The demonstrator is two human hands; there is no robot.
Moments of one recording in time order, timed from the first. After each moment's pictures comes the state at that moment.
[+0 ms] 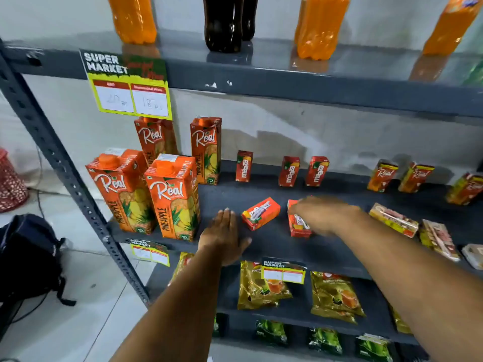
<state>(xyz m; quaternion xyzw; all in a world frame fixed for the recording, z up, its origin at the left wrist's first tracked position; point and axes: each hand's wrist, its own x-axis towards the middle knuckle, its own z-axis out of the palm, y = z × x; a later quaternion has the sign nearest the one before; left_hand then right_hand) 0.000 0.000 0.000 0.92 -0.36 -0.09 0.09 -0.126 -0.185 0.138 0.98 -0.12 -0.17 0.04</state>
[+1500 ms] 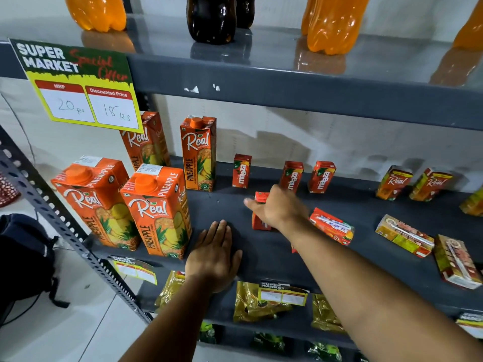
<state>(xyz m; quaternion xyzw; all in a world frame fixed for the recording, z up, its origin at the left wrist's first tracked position) 0.036 -0.010 -0.039 0.92 -0.38 0.01 0.08 0.005 -0.182 0.077 0.92 -0.34 0.08 -0.15</state>
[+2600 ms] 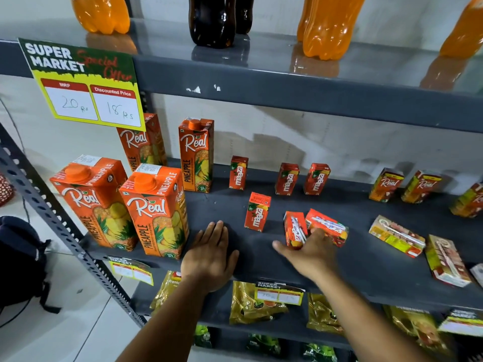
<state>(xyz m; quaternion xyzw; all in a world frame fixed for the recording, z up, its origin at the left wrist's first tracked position) 0.037 -0.007 -0.043 0.92 -0.38 0.03 0.08 -0.094 -0.207 0.019 0.86 -0.45 0.05 -0.25</state>
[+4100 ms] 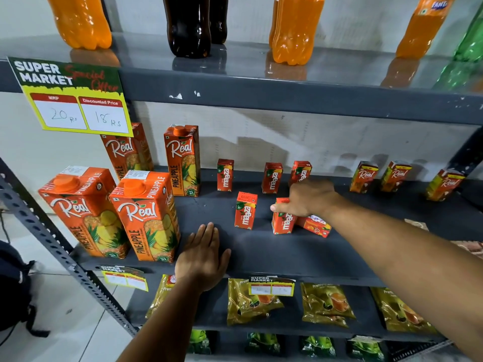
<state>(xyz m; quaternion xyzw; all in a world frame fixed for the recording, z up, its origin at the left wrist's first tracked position) 0.033 -0.006 -0.041 0.92 -0.39 0.04 0.08 -0.049 -0.255 0.122 0.96 -0.25 -0.12 0.09</state>
